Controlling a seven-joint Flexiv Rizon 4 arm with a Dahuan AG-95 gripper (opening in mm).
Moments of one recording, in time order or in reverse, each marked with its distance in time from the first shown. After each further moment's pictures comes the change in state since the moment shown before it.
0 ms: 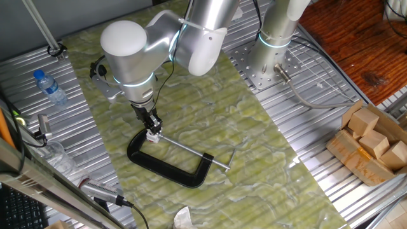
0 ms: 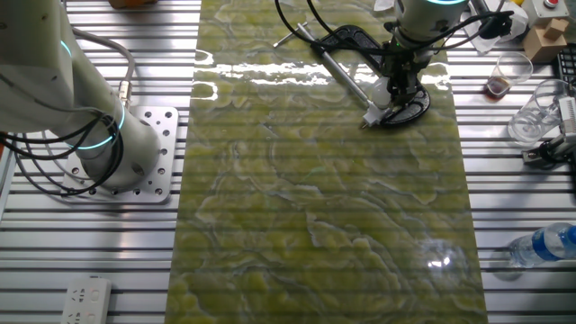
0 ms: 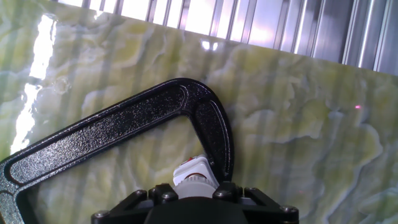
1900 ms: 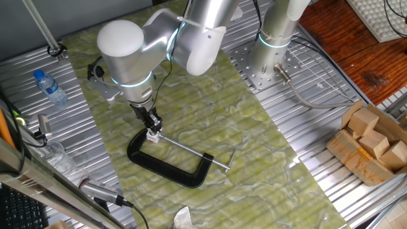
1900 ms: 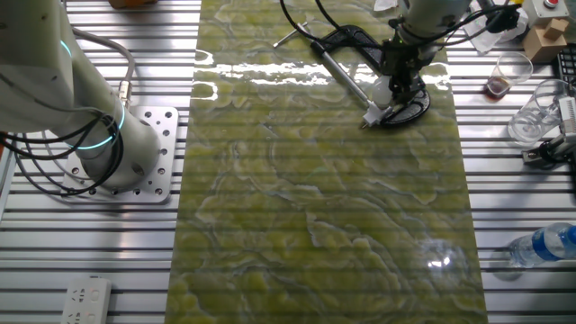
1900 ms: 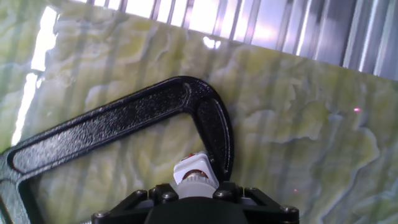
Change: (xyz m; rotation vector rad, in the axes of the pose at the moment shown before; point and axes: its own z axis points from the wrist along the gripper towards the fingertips) arm 0.000 0.000 -0.004 0.002 0.036 -0.068
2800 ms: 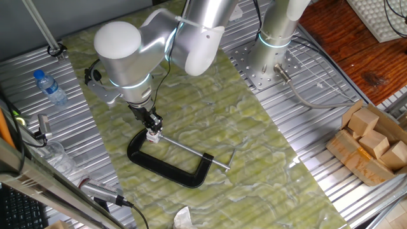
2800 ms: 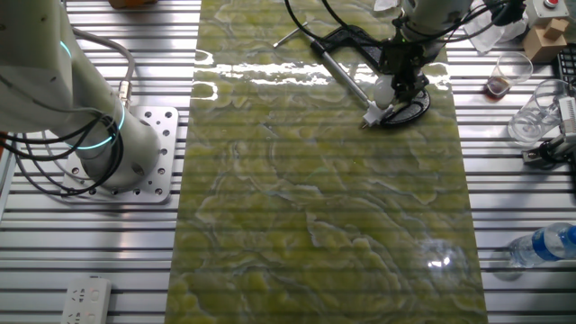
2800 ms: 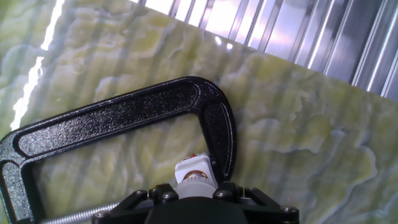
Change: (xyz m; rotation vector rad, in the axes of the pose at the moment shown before) arm -0.001 0.001 -0.010 0.007 -0.004 -0.076
